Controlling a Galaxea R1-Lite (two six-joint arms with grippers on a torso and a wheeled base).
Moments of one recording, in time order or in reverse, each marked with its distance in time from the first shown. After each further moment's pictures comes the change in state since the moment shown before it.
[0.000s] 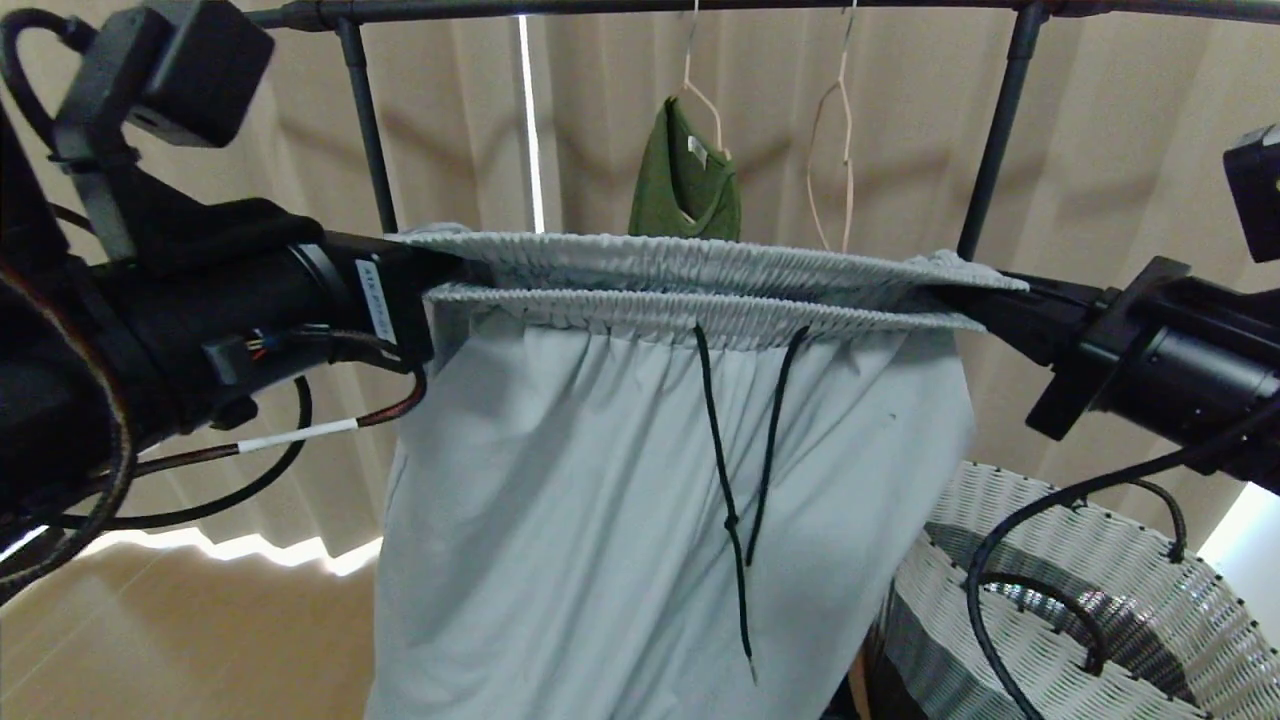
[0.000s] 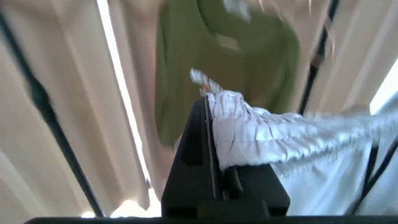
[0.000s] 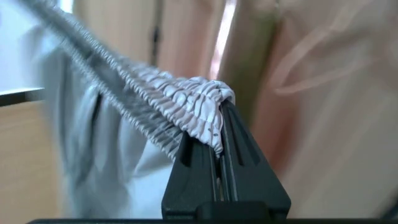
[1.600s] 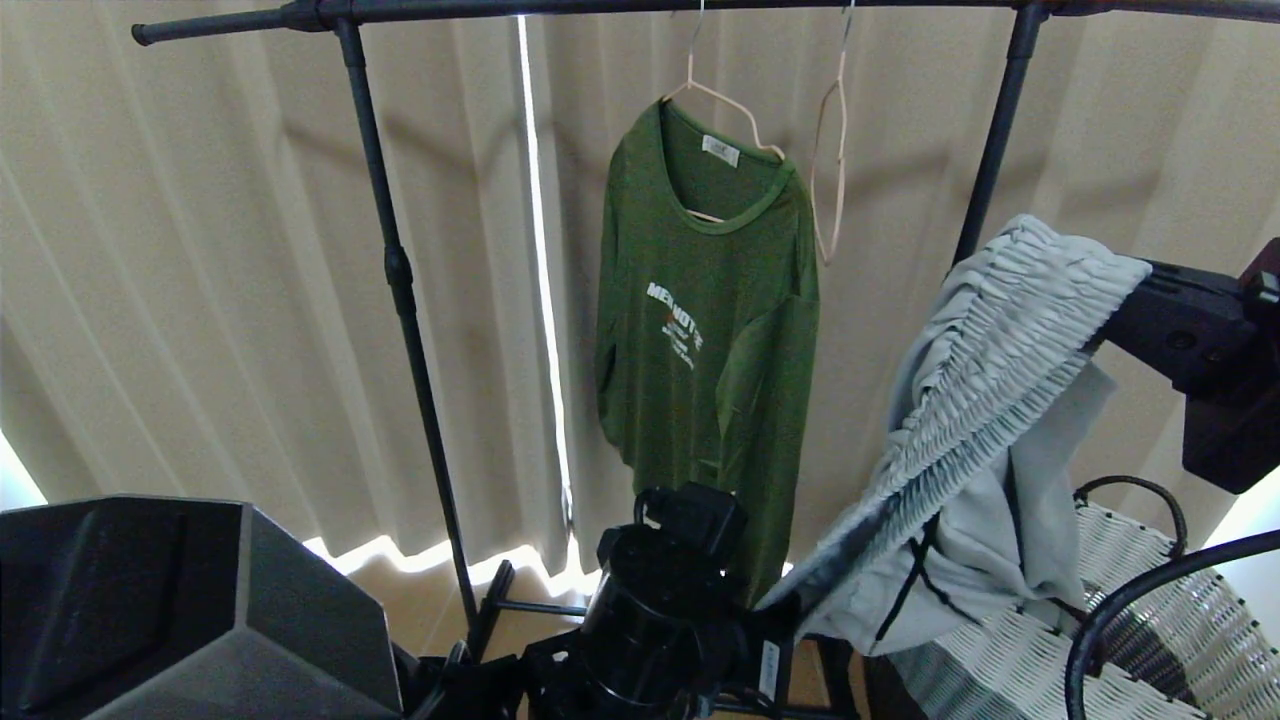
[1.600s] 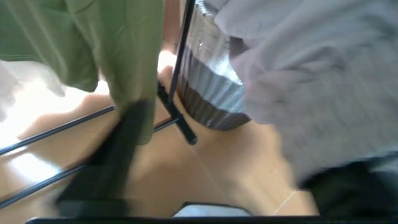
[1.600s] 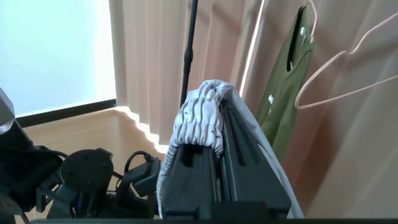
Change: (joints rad) left arm -0.367 0.696 0.198 -0.526 -0.029 -0.338; right arm 0.181 -0.171 -0.014 0.133 0.010 0.103
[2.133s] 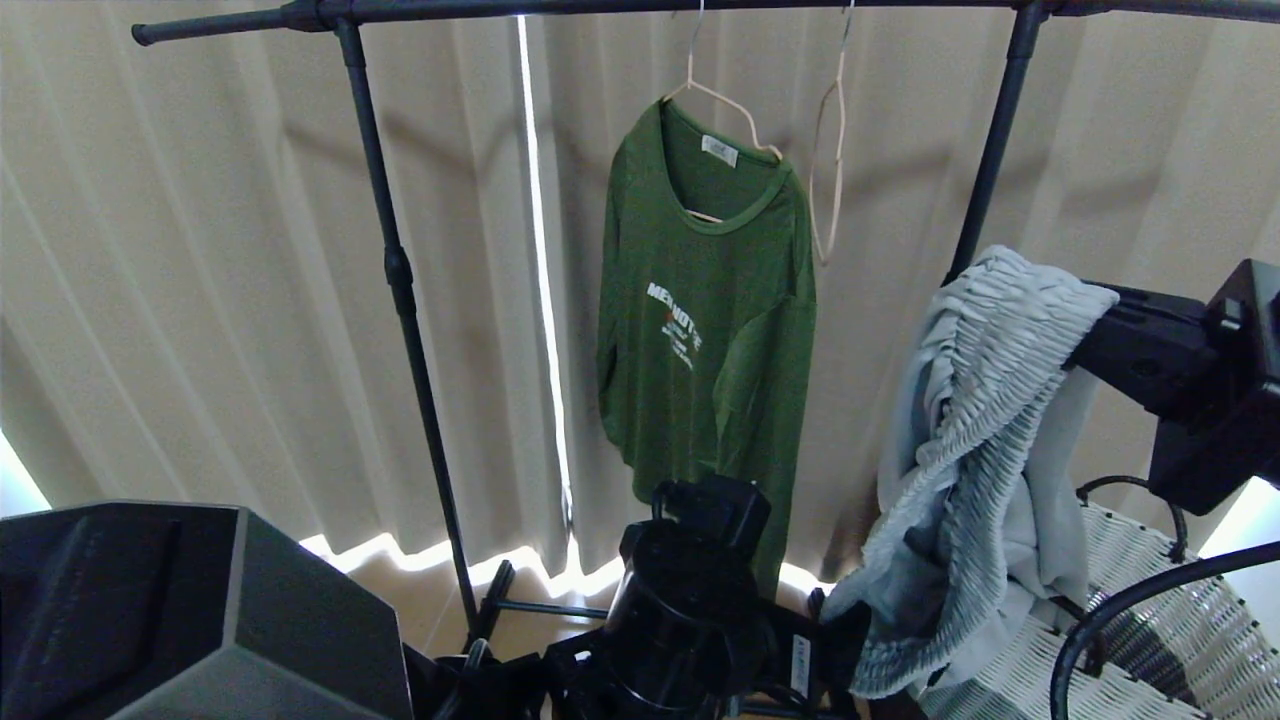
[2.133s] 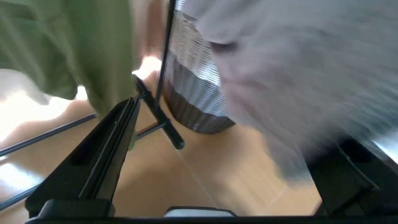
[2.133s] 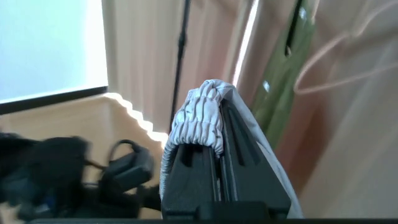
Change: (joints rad) left arm -0.029 0.007 -0.060 0.002 0.001 -0.053; right arm 0.002 0.014 0.020 0.003 -0.002 -0.036
